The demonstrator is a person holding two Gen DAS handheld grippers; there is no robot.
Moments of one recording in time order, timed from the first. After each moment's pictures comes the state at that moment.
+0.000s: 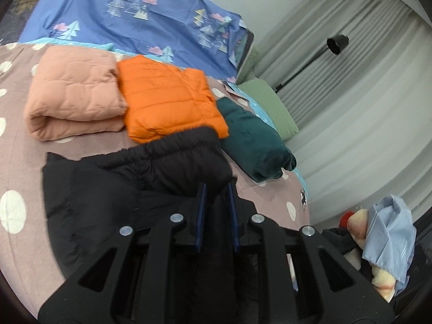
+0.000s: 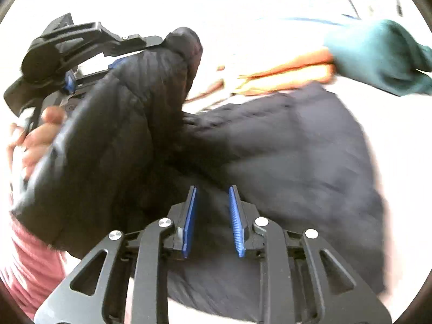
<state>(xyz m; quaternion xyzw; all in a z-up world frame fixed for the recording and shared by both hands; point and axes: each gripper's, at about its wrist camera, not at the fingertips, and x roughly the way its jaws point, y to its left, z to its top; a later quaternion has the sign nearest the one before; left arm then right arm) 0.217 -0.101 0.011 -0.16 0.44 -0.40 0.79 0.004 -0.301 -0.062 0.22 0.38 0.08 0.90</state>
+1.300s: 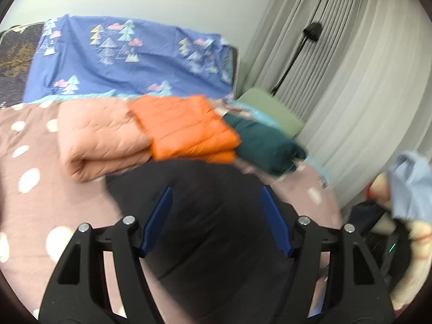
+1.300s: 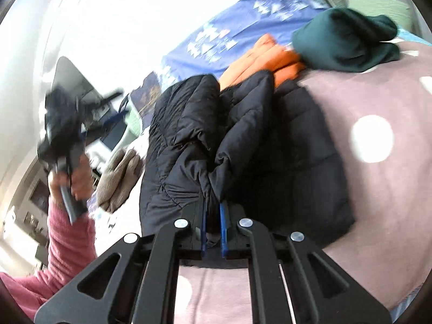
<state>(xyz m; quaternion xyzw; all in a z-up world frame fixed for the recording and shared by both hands) 0.172 -0.039 0.020 -0.05 0.35 -0.40 0.84 -0.076 -0.332 -0.036 0.31 0.33 0.08 0.89</state>
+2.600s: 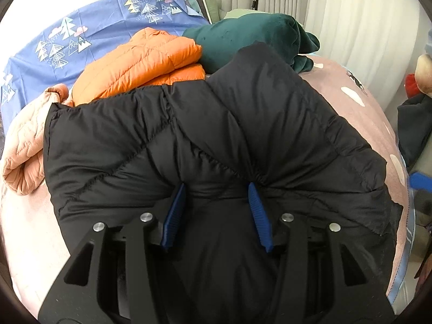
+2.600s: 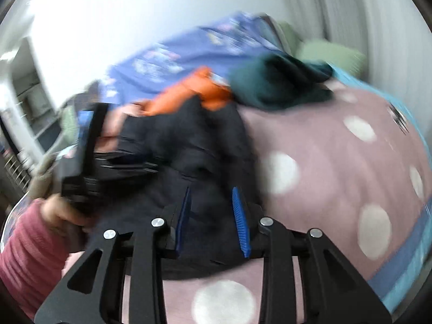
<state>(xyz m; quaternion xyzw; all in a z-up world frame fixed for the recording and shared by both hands) 0.150 -0.217 -0.103 0.19 0.39 -0.40 0.81 -0.111 -0.327 -0.024 0.17 0.31 -0.07 0.93</state>
